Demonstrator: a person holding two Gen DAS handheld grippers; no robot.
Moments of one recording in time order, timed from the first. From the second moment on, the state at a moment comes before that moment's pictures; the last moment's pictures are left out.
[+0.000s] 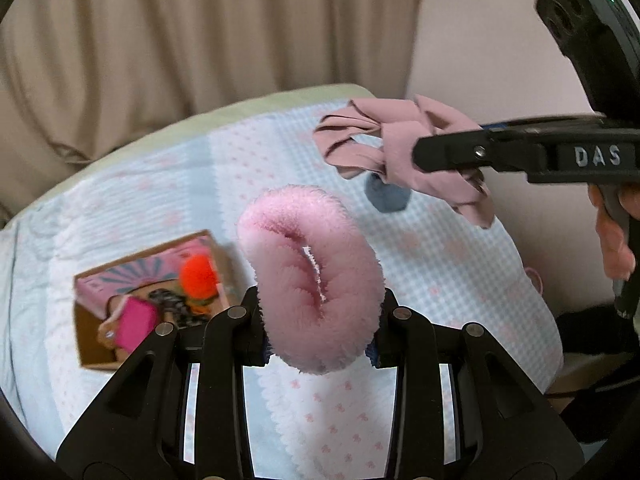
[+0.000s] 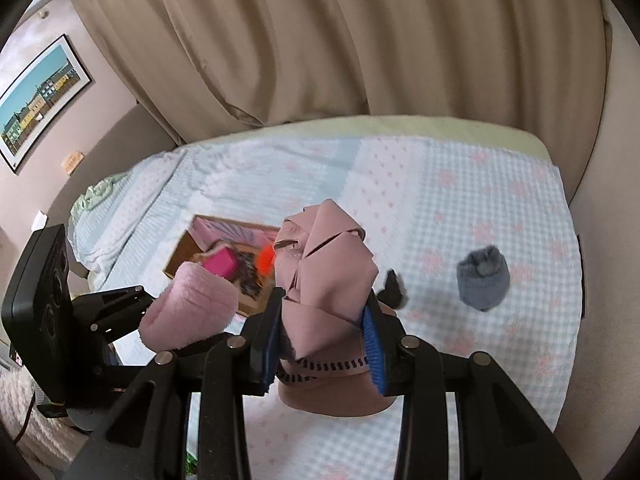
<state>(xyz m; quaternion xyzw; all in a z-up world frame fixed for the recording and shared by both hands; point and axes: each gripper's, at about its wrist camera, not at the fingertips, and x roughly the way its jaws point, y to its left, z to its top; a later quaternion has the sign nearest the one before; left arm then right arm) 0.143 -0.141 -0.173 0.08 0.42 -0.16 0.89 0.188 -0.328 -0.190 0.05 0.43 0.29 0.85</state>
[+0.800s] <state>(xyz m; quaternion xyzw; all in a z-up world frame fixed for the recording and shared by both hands) 0.196 0.110 -0.170 0.02 0.46 -0.09 0.89 0.186 -0.124 -0.168 0.07 0.44 0.25 0.86</state>
